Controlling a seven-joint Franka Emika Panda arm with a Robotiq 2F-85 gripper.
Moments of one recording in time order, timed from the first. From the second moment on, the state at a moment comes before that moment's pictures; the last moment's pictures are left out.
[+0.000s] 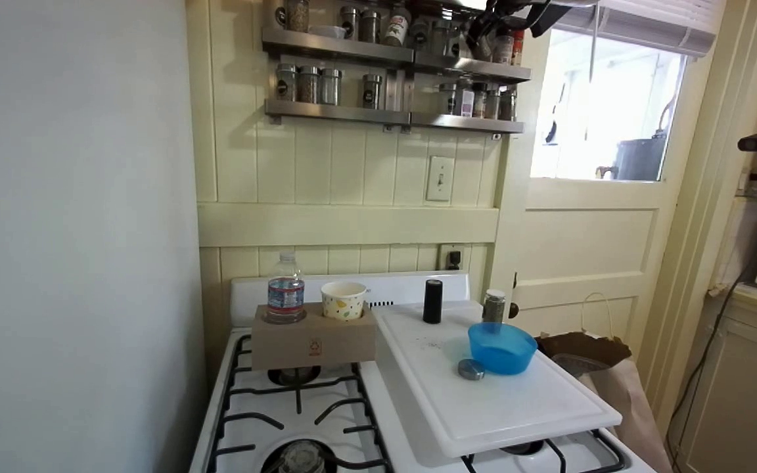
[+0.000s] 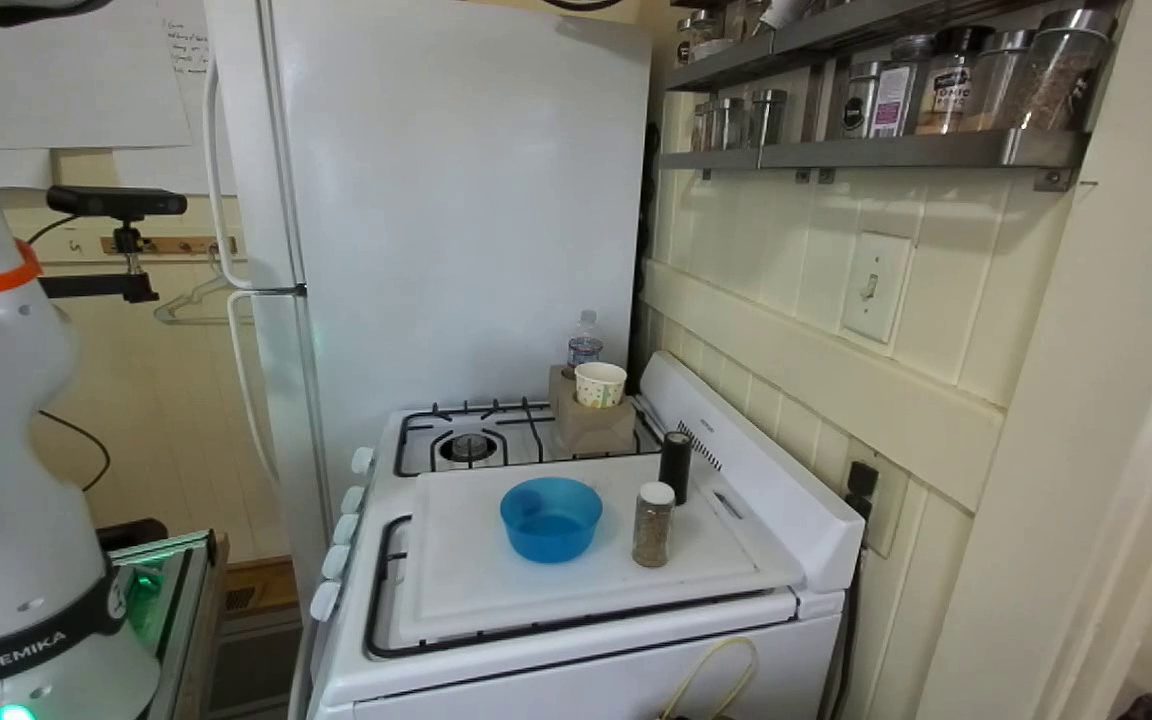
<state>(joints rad) -0.04 0.01 -0.18 -1.56 -0.10 2.79 -0.65</state>
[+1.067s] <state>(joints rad) -0.05 -0.16 -0.13 -1.66 -0.22 2.56 -0.78</state>
